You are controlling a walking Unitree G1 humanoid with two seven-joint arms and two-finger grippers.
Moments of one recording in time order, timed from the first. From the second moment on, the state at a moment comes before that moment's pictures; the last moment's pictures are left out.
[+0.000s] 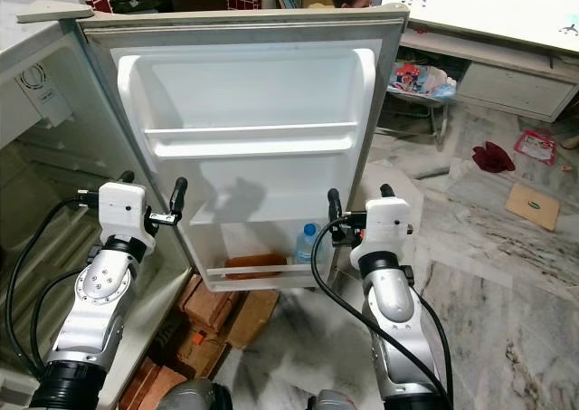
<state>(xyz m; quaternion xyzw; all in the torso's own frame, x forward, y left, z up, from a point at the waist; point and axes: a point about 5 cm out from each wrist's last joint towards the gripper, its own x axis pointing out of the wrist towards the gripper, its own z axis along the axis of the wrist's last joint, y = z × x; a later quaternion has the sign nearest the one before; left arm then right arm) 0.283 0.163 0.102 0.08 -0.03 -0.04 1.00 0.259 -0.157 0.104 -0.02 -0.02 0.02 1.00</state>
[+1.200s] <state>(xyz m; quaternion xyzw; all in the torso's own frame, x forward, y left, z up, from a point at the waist) 0.279 0.170 0.105 0.09 -0.03 -0.02 1.00 0.268 -0.148 0.108 -0.01 -0.03 0.05 1.00</state>
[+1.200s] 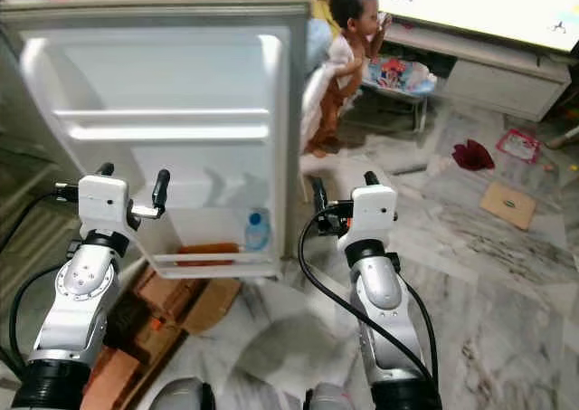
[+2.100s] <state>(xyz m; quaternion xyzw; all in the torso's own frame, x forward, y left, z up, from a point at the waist) 0.266 0.177 0.104 0.10 -0.02 -0.02 0.99 0.288 -0.148 0.118 -0.02 -0.05 0.04 1.00</state>
